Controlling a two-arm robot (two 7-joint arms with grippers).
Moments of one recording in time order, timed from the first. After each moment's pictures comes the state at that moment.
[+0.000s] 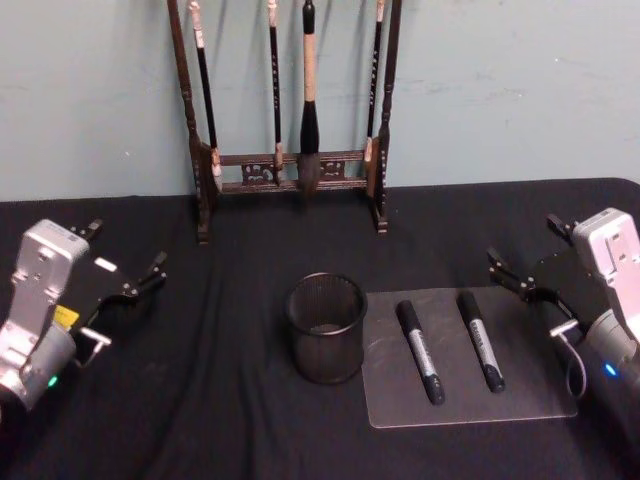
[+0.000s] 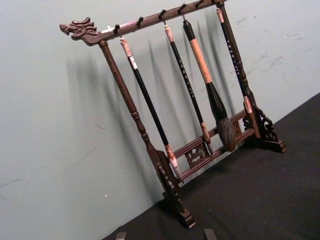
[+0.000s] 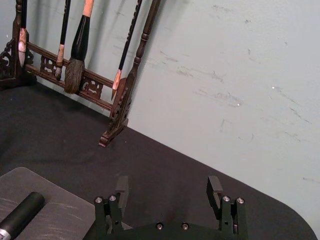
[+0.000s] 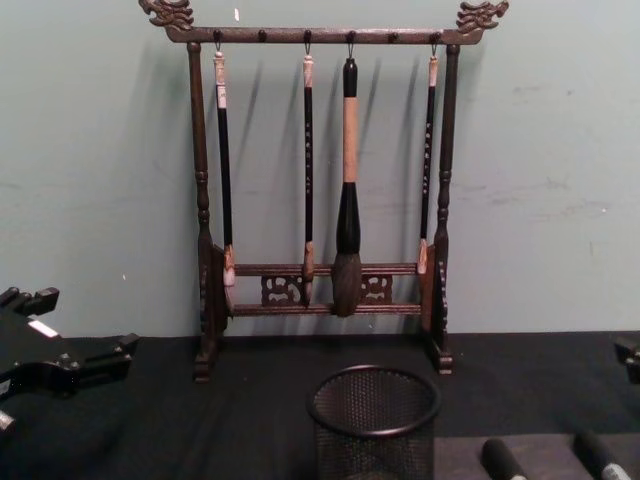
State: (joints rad) left arm -0.20 0.60 0.45 -1.41 -0.25 -0.12 0.03; right arm 0.20 0.60 -0.45 -1.41 0.25 -0.12 -0.03
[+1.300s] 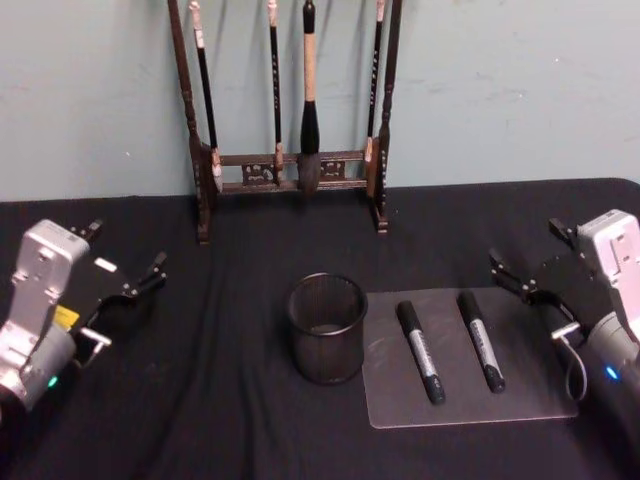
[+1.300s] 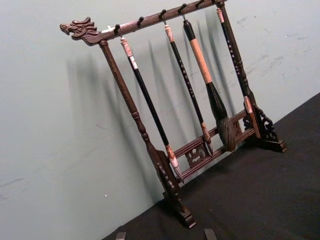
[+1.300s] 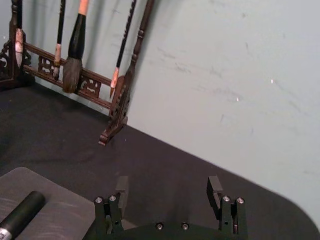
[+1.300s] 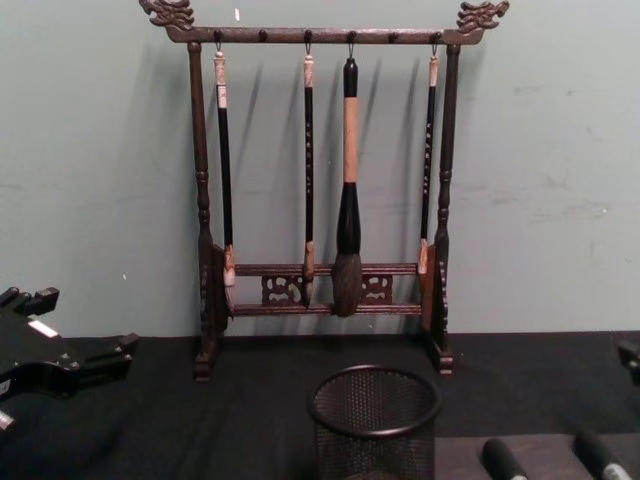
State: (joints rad) left arm -0.20 0.60 0.45 -1.41 -0.25 -0.12 0.03; right arm 0.19 0.59 -0.44 -1.41 0.27 -0.12 -0.02
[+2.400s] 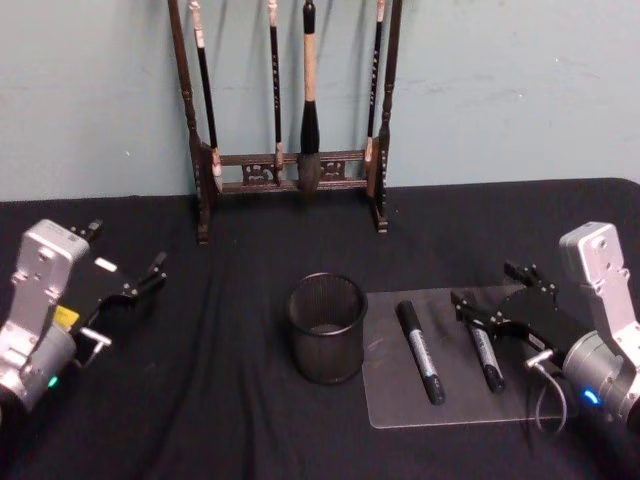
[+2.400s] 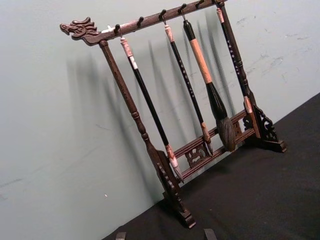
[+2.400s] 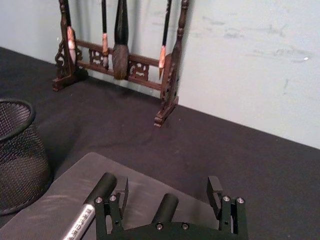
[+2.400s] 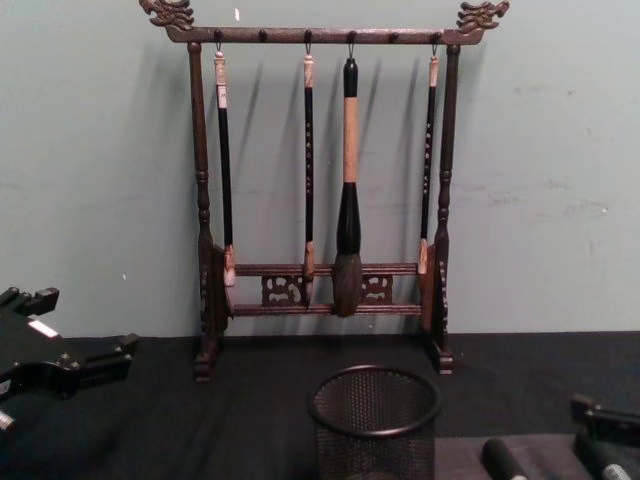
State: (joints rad) left arm -0.20 0.60 0.45 -1.41 -0.25 -0.12 0.03; right arm 0.13 0.54 -0.38 -1.46 0.38 0.03 0.17
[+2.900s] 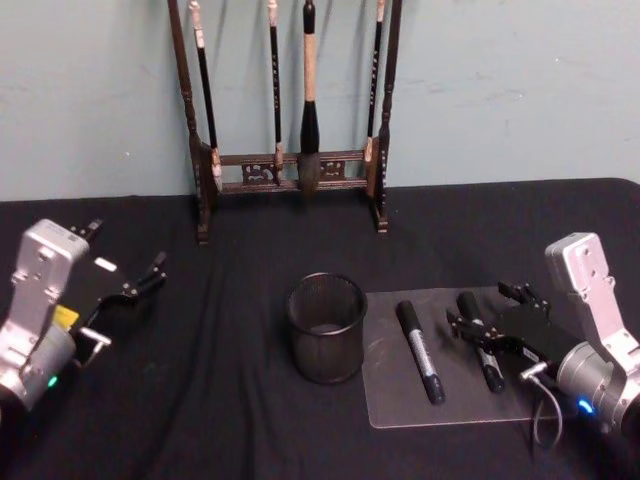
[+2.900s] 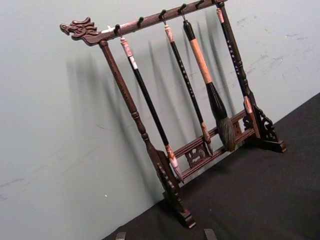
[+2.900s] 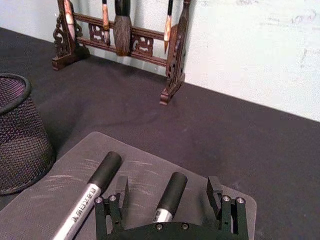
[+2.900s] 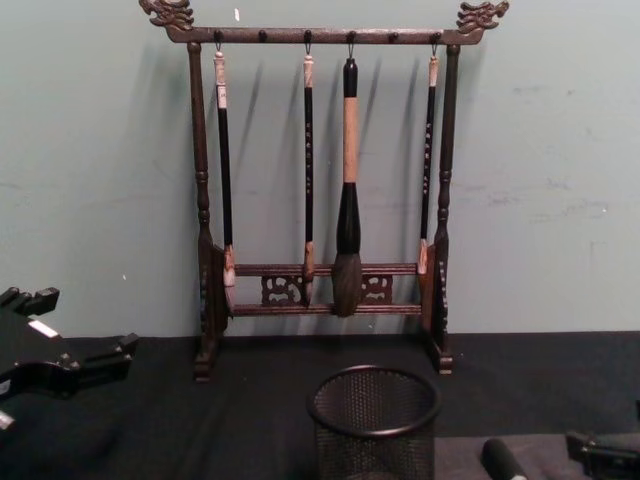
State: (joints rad) left arm -0.20 0.60 0.45 -1.41 -0.25 -0.12 0.03; right arm 0.14 0.51 -0.37 -1.44 0.36 0.10 0.20
